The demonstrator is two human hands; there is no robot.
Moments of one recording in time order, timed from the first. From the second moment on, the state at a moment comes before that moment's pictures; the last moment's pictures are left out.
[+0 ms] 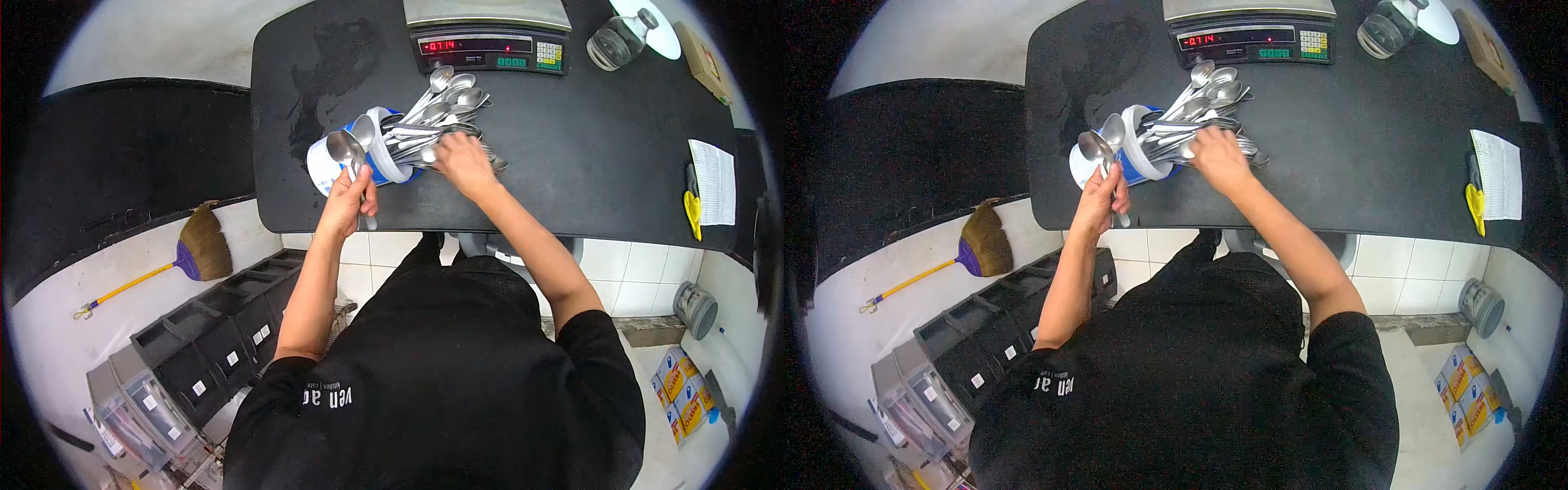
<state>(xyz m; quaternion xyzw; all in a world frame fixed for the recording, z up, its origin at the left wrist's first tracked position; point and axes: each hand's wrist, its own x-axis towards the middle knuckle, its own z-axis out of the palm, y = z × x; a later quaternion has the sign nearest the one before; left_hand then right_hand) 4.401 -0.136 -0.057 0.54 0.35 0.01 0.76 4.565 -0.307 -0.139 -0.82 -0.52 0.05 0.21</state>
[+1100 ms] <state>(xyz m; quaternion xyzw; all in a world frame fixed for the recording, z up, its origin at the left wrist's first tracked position) 4.444 -0.156 -0.069 0.77 0.21 -0.01 0.60 4.616 -0.326 -0.043 -0.77 -0.52 0.07 0.35</state>
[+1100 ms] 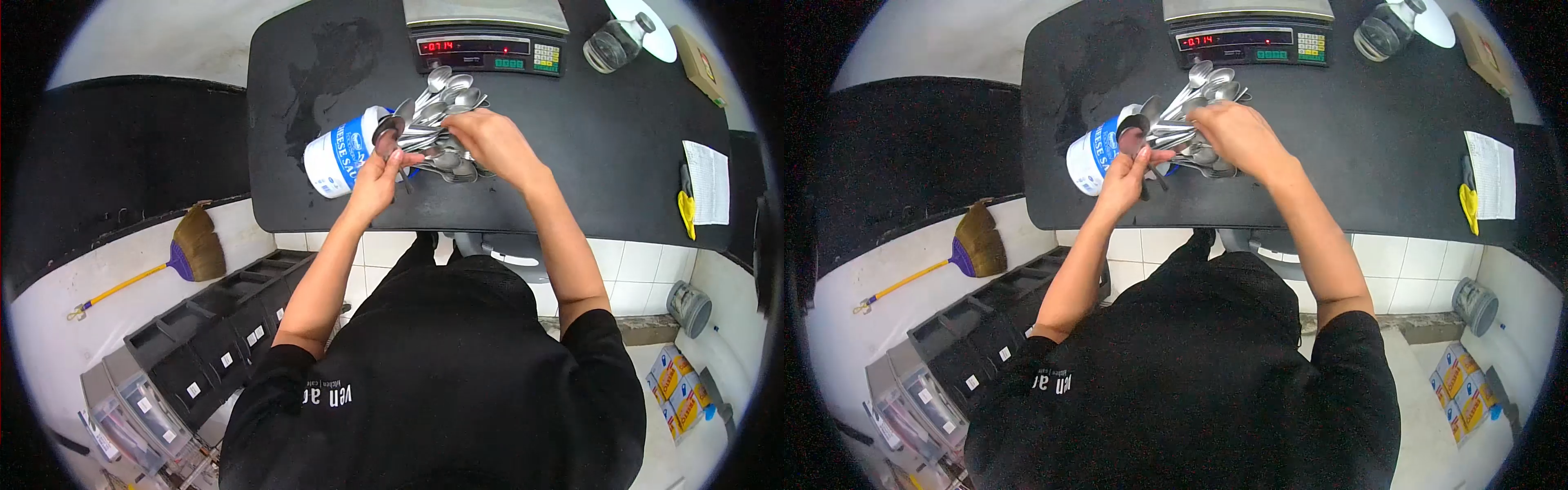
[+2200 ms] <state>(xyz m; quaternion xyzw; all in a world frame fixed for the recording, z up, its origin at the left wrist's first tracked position) 4.409 -0.147 -0.067 0.55 0.36 0.13 0.74 4.625 -0.325 -0.161 -0.83 -0.45 0.06 0.33</state>
